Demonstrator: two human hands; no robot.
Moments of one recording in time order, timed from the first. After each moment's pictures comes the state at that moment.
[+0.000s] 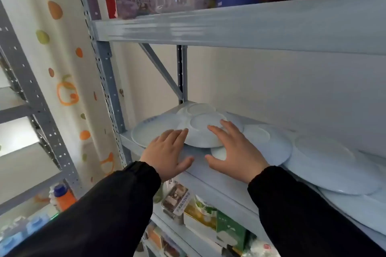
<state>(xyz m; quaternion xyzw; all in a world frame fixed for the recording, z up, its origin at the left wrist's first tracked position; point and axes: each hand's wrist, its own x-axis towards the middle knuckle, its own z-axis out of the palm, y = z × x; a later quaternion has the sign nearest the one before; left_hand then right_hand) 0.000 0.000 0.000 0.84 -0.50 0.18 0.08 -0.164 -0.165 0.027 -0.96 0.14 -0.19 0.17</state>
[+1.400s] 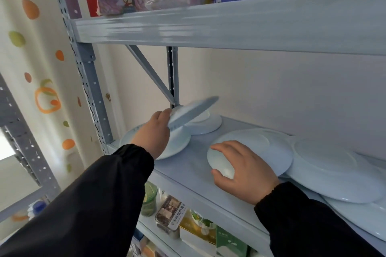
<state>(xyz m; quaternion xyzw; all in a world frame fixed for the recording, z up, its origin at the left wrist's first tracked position) 0.054 -0.037 0.040 0.84 -0.44 0.17 0.27 -0.175 -0.167 0.013 -0.95 0.12 -0.27 0.12</state>
